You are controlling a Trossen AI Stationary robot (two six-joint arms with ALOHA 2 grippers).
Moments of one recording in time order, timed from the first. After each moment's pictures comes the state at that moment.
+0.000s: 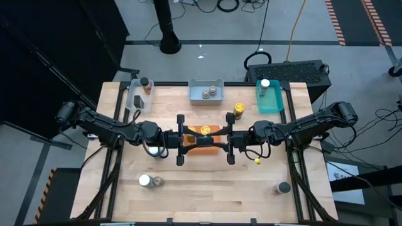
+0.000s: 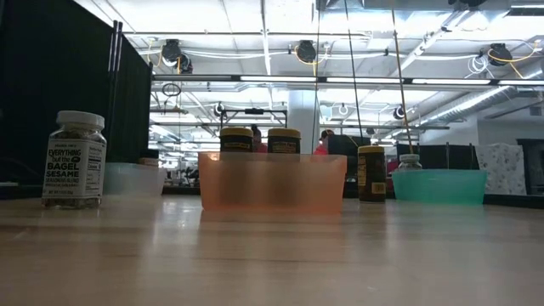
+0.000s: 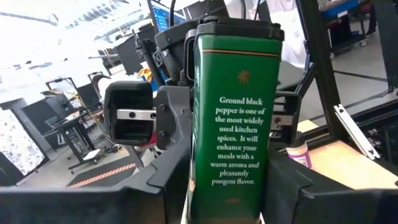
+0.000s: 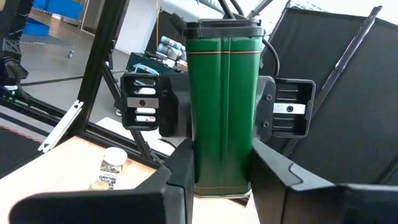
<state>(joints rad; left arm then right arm) -0.23 1.37 0.86 0.62 -0.18 0.42 0.21 1.35 0.81 0.66 0.13 -0.41</state>
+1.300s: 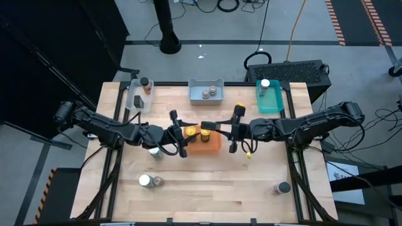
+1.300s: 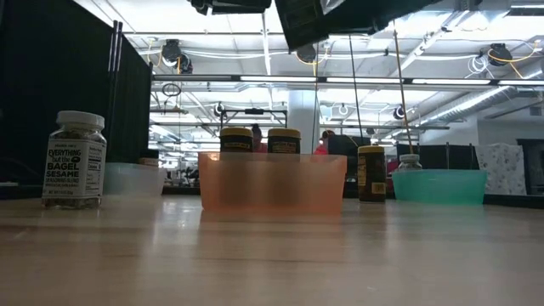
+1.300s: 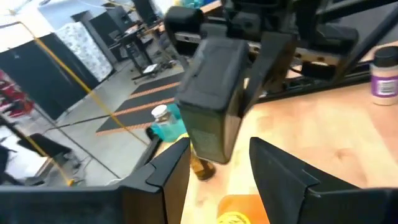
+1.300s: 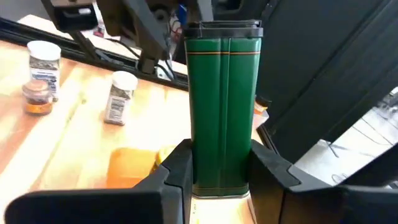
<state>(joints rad) -0.25 1.34 0.89 0.27 -0.57 0.30 0.17 1.23 0.81 0.17 0.42 -0.27</state>
